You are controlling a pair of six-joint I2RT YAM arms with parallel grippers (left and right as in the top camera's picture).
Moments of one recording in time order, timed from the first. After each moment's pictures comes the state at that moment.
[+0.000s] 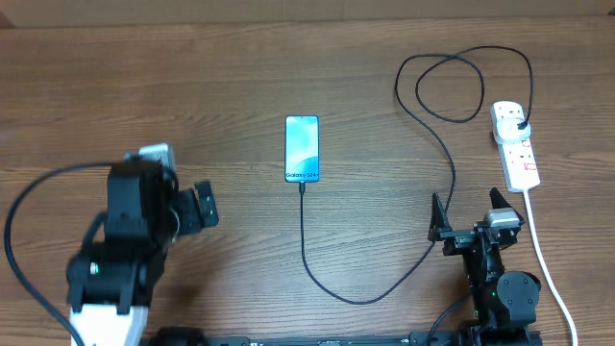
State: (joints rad) left arm -0.07 0.92 0.99 -0.98 -0.09 -0.24; right arm 0.05 0.01 0.02 -0.04 -0.04 -0.01
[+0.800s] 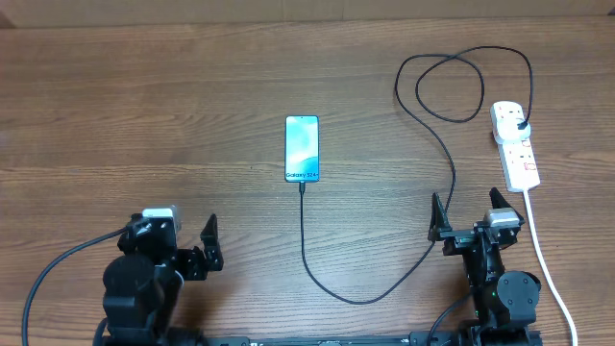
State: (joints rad) left arm -0.06 0.33 0.57 -0.73 0.02 -0.12; right arm 0.05 0.01 0.02 -0.03 -0.04 -0.01
